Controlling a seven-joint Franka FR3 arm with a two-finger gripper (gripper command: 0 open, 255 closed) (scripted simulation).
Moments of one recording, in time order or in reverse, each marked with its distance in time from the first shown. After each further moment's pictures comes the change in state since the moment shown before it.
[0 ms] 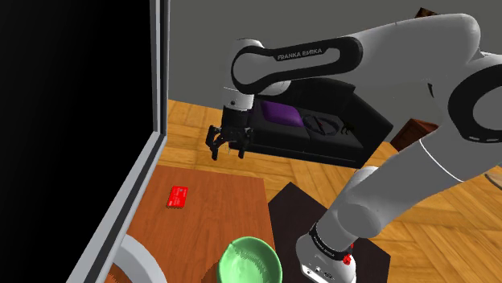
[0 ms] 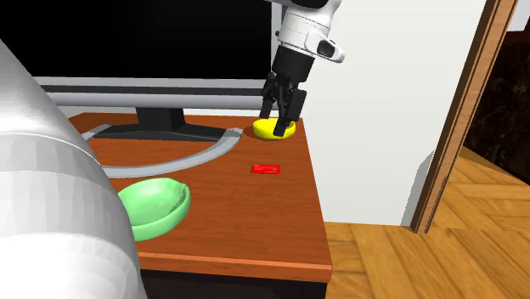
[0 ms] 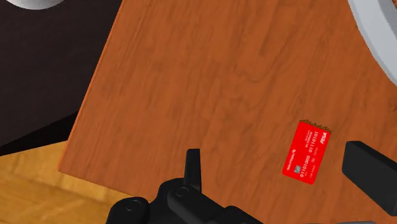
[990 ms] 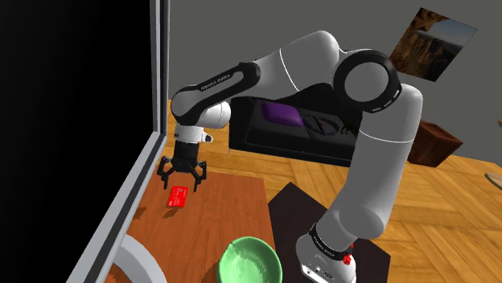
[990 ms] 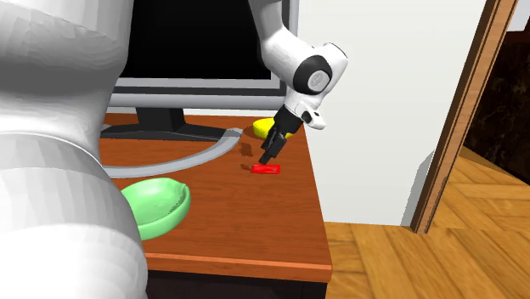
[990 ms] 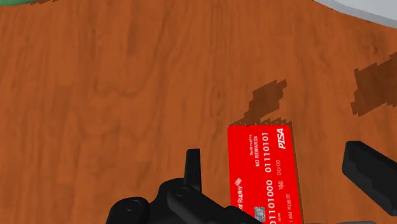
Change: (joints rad) arm 0.055 0.604 0.062 0.289 0.163 0.196 0.334
